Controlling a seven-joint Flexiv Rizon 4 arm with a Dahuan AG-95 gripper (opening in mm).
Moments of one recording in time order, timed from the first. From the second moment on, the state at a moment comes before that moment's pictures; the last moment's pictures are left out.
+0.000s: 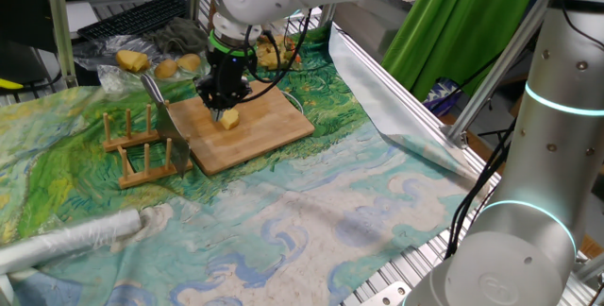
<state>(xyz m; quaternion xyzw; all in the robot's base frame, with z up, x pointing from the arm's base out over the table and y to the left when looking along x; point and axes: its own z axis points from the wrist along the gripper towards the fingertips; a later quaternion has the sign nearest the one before) 0.586 0.105 0.123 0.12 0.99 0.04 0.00</state>
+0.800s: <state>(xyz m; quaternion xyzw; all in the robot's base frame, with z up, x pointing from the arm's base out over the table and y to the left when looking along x) 0.586 0.108 0.124 0.11 0.99 0.04 -0.03</state>
